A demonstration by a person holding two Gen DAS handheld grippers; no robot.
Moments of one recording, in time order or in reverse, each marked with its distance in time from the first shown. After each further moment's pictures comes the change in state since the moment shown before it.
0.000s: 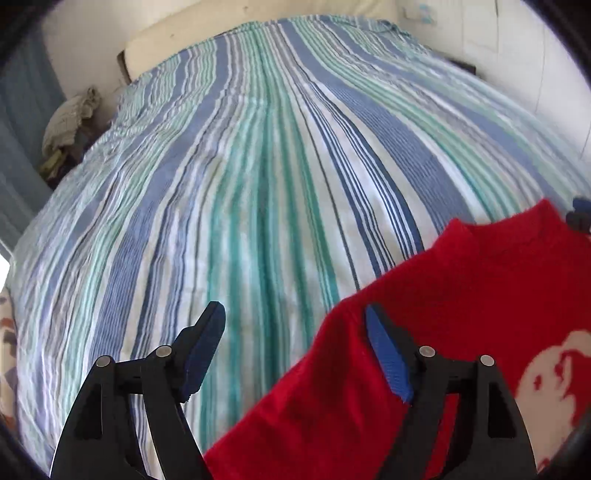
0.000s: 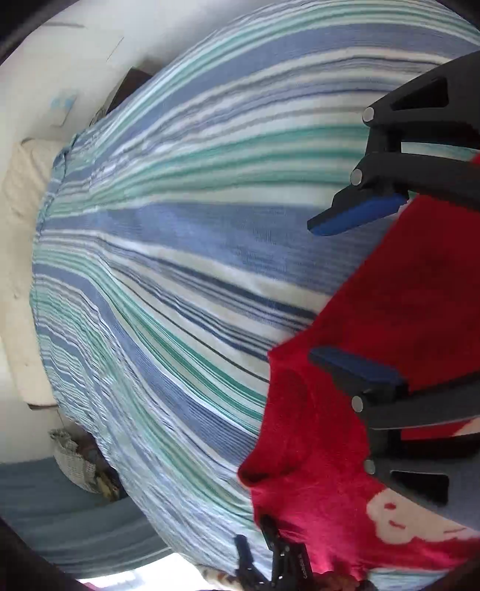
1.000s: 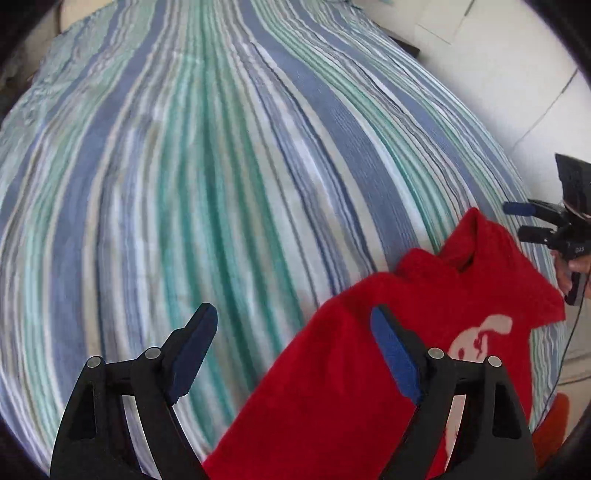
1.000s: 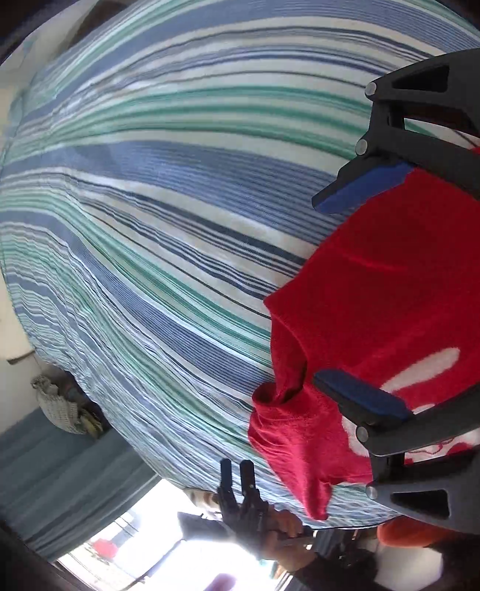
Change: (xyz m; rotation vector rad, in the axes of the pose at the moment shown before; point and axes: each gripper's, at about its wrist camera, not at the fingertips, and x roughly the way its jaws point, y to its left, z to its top) left arm 0.025 0.012 0.037 0.082 0.257 -0.393; right arm 0.007 -0.002 0.031 -0.064 0.216 0.383
